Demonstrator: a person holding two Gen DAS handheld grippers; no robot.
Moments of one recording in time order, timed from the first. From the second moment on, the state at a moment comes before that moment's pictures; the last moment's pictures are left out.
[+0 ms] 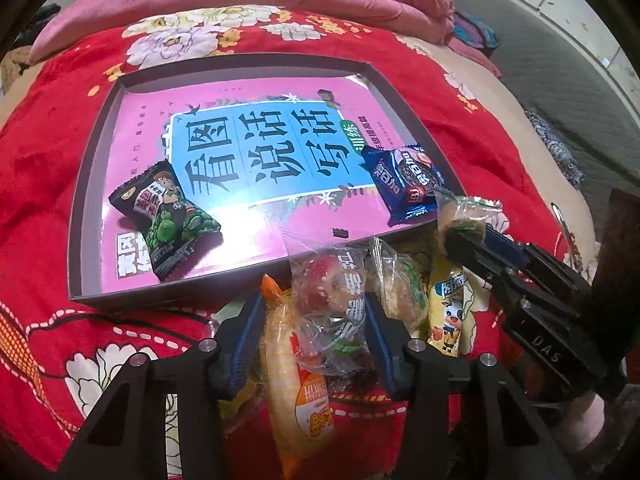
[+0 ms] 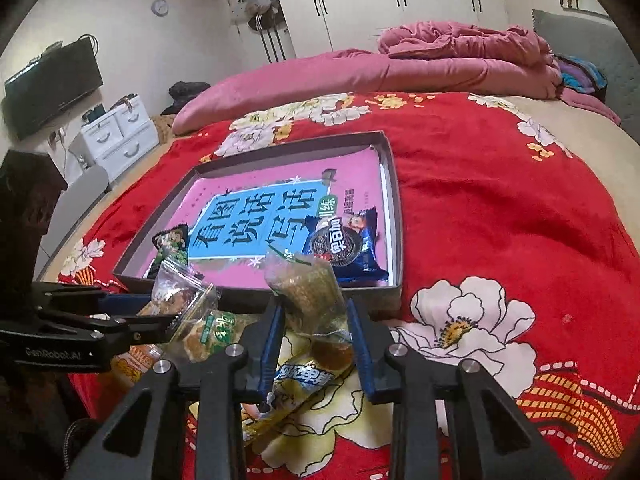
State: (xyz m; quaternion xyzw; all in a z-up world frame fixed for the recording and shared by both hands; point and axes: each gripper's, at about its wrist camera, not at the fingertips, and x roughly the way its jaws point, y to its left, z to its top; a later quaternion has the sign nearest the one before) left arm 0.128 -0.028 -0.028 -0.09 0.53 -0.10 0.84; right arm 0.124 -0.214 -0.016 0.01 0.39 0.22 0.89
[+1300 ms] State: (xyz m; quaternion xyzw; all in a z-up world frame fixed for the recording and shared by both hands) left arm 0.121 0.005 -0.001 -0.16 0.47 -0.13 0.86; right arm 0.118 -0.200 0.025 0.04 0.35 0.24 0.91
